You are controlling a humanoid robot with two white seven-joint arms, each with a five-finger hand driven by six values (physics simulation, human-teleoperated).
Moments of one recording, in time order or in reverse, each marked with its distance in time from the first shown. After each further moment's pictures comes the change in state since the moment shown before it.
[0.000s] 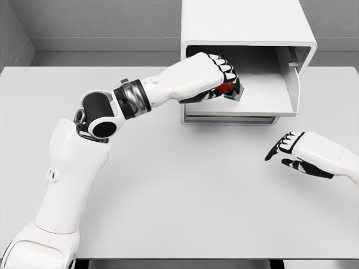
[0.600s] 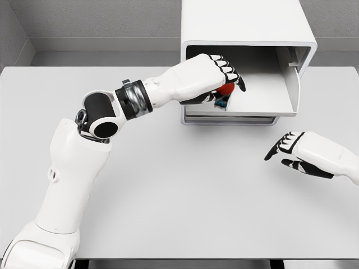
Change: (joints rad) left arm -0.002 0.000 -0.006 0.003 0.000 0.000 0.000; right arm 0.000 -0.001 0.001 0.000 0.000 0.000 0.000
